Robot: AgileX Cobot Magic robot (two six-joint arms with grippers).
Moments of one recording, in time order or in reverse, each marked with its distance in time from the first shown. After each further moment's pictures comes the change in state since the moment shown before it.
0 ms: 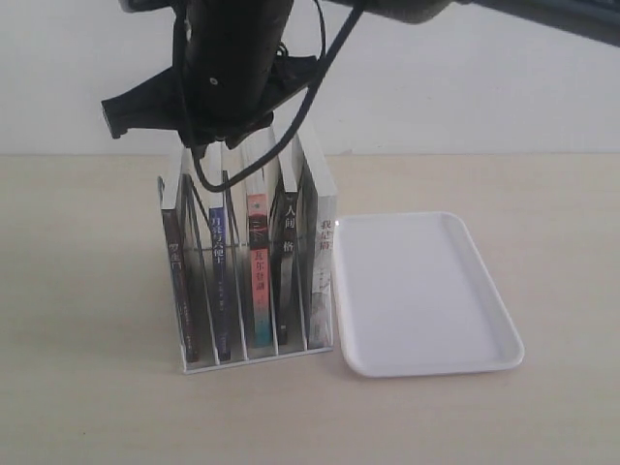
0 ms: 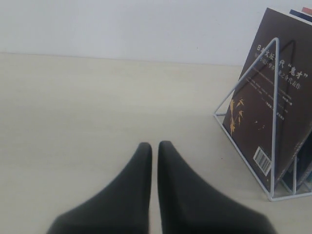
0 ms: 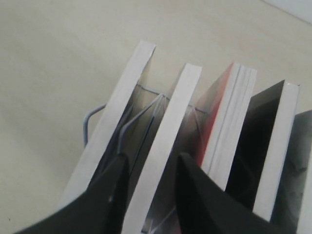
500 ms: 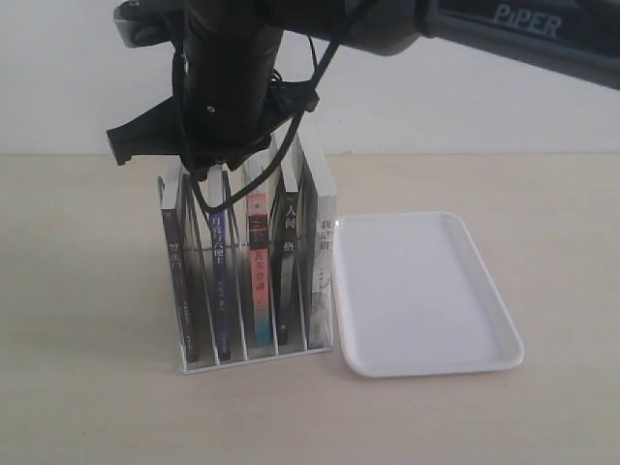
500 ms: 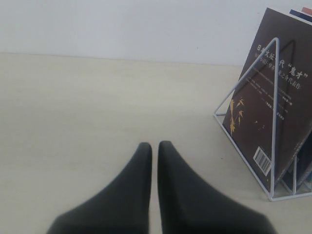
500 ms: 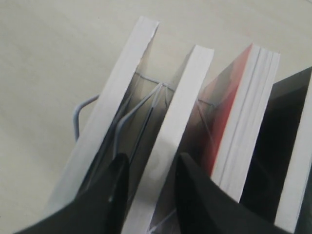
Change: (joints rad) left arm 0.000 0.000 0.000 0.000 0.000 0.000; right arm 0.000 0.037 0.000 0.000 0.004 0.000
